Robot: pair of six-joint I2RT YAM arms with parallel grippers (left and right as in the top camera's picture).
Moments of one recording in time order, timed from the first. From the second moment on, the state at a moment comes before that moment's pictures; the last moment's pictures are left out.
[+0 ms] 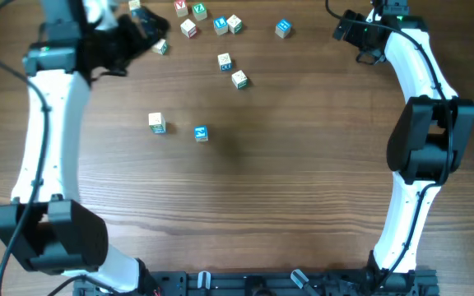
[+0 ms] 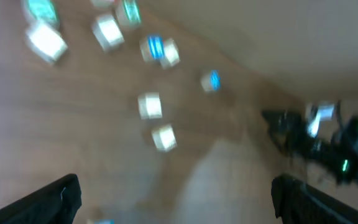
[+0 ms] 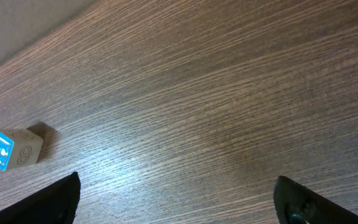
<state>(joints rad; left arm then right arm) 0.03 1.74 1.67 -0.79 0.53 -0.46 -0.04 2.34 2.00 -0.64 -0.07 0.40</state>
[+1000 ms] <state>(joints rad) -0.45 1.78 1.24 -0.69 -0.01 -0.58 -0.04 2.34 2.00 -0.64 -0.07 0.40</state>
